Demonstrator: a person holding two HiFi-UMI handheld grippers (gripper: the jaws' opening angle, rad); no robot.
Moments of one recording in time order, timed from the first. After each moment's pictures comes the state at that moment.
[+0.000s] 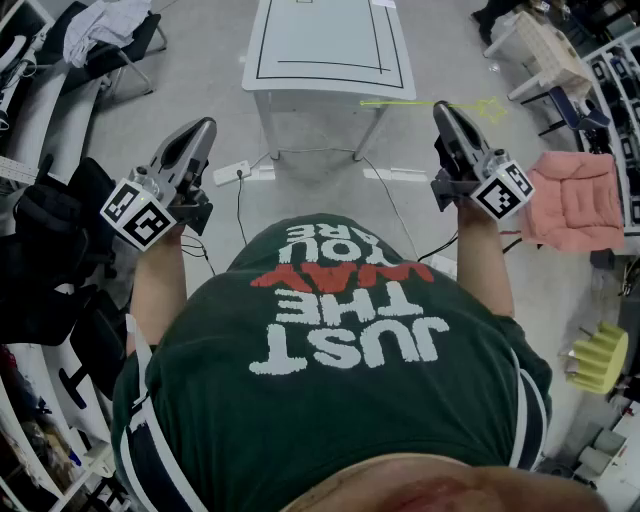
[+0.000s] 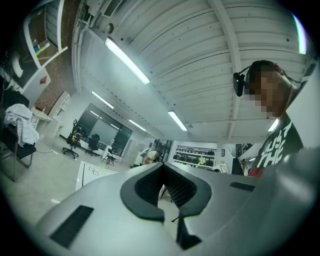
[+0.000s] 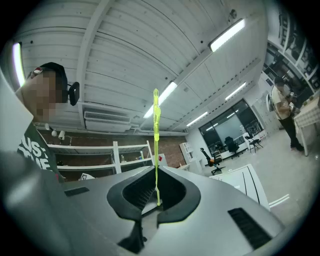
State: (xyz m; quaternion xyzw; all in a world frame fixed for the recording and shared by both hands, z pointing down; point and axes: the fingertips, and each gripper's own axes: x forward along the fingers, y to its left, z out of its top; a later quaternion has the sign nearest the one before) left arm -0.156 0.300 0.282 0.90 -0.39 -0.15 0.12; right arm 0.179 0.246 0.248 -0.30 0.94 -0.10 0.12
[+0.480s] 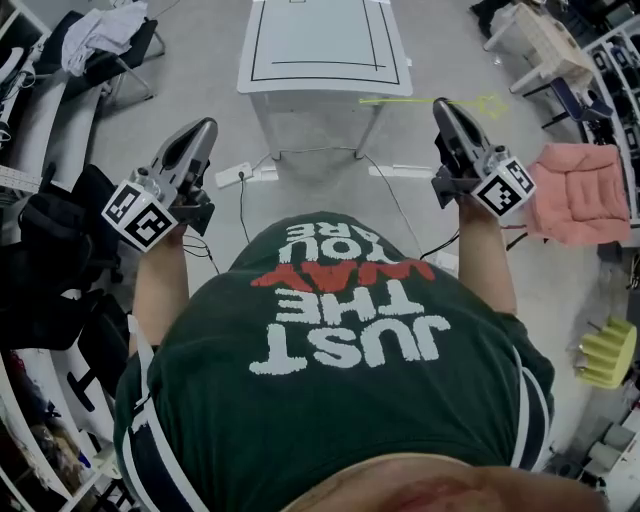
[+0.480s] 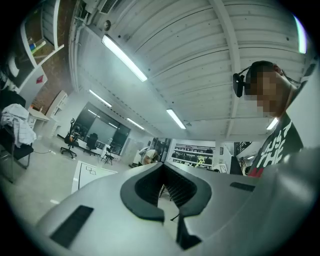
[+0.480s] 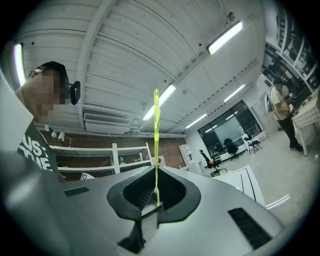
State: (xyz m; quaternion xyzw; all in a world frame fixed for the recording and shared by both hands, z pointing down) left arm -0.134 0.297 0.278 0.91 -0.38 -0.14 0.12; right arm 0.201 0.245 0.250 -0.31 0.94 -0.10 0.13
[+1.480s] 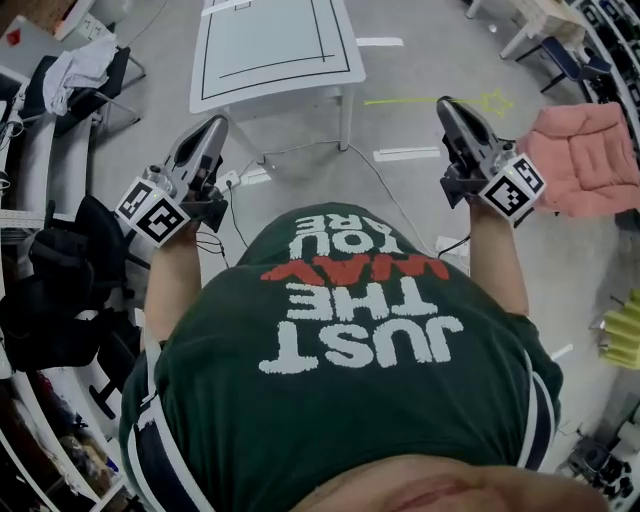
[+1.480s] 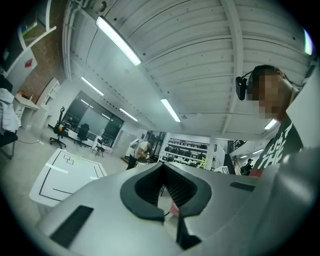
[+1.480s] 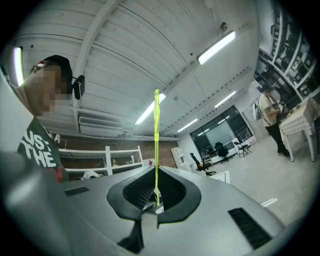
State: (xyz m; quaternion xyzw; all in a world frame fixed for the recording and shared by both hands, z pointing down) left arm 0.054 0.245 0.280 0.92 -0.34 -0.11 0.14; right arm 0.382 0.239 0.270 -0.35 0.92 -0.10 0.13
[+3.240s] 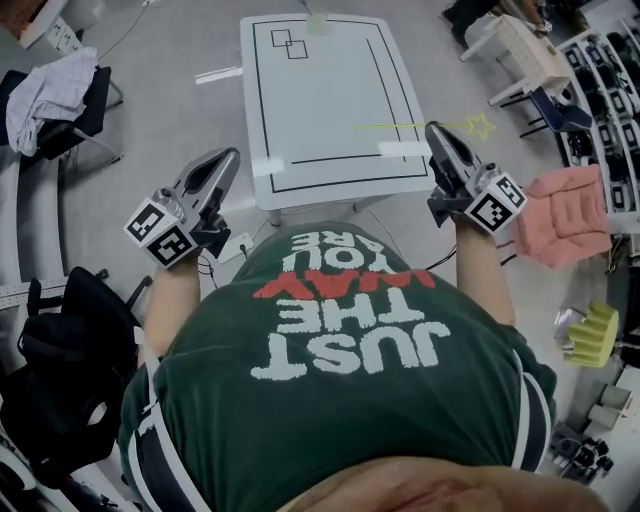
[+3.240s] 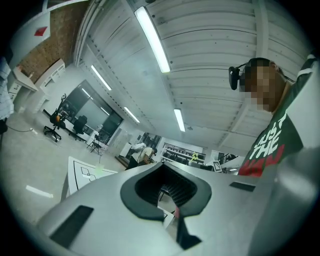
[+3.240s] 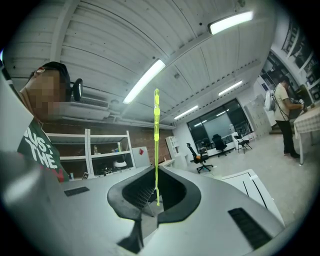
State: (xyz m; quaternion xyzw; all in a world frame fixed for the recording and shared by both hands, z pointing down) left arm -0.244 -0.059 0.339 0.93 -0.27 -0.16 0.18; right arm 0.063 -0.071 0.274 -0.39 0.91 -0.11 0.06
